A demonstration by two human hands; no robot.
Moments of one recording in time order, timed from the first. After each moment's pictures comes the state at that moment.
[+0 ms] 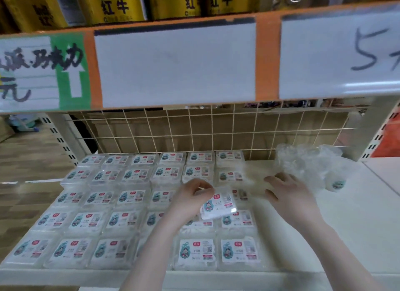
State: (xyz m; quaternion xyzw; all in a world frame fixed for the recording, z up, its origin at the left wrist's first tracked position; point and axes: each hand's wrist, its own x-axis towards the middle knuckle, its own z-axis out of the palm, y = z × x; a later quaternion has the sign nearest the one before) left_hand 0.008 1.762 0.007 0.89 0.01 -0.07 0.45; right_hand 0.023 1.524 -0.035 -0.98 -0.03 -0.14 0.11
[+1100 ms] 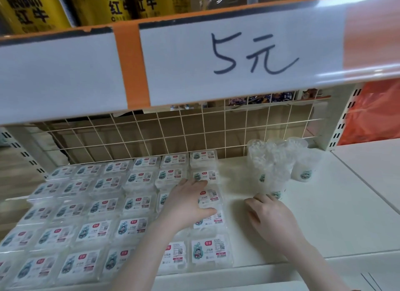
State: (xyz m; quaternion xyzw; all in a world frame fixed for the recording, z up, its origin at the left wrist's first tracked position) left_hand 0.025 1.710 -0.007 0.98 -0.15 -0.06 0.11; right_hand -0.003 1.495 -0.088 -0.96 -0.13 -0.24 0.09
